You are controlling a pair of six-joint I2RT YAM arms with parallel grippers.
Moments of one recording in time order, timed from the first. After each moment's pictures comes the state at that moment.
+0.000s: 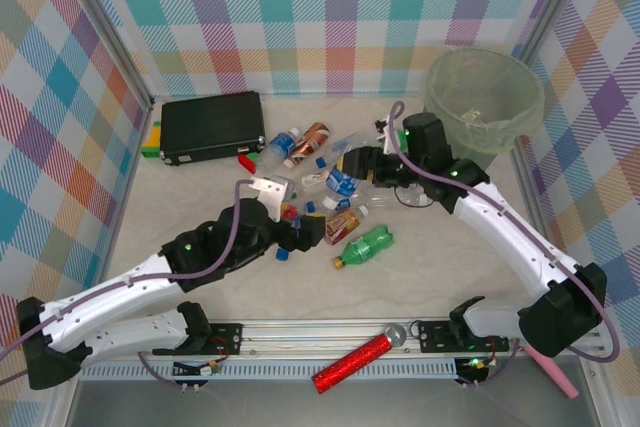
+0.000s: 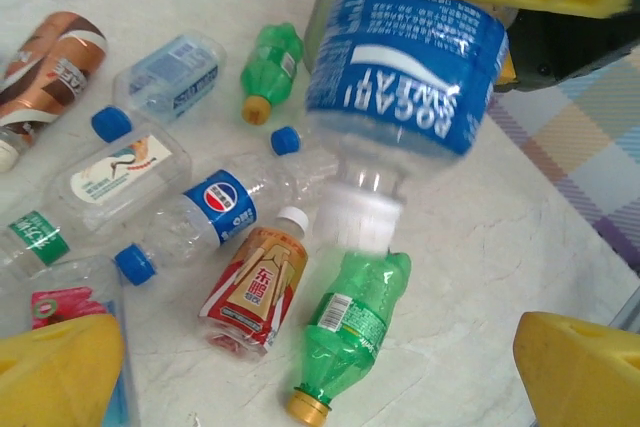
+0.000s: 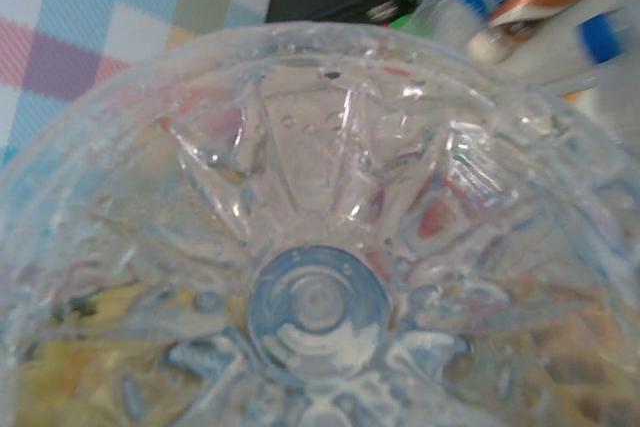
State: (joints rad) left arm -1.02 0.87 0.83 -0.38 -0.26 -0.50; right arm 0.49 1.28 1.19 -0.49 -0.52 0.68
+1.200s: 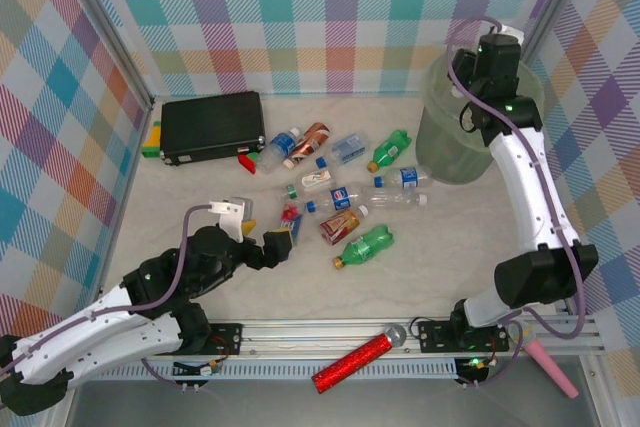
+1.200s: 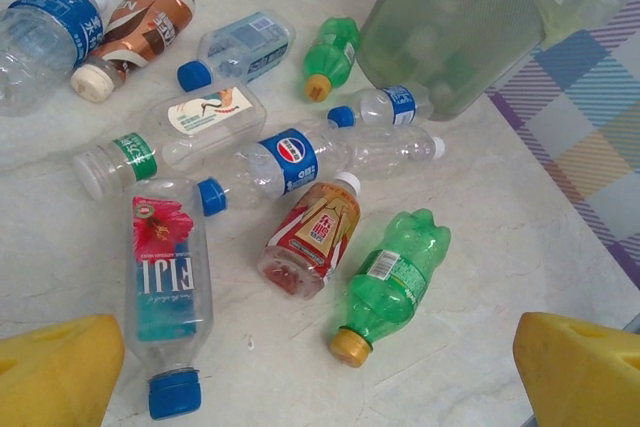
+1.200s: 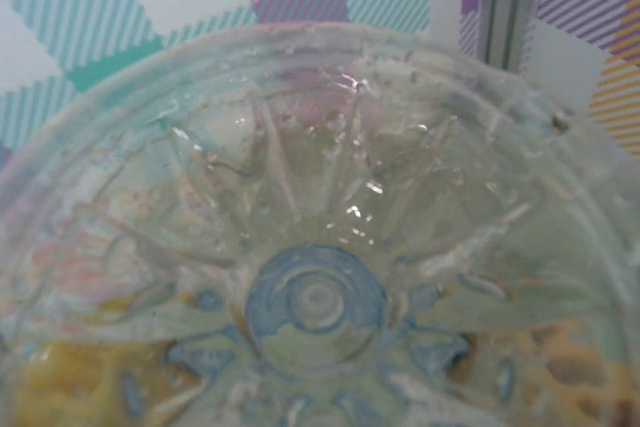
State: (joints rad) left arm -1.02 0.56 0.67 -0.54 -0.32 -0.62; right arm 0.12 1.53 1.72 -0.58 0.35 0.33
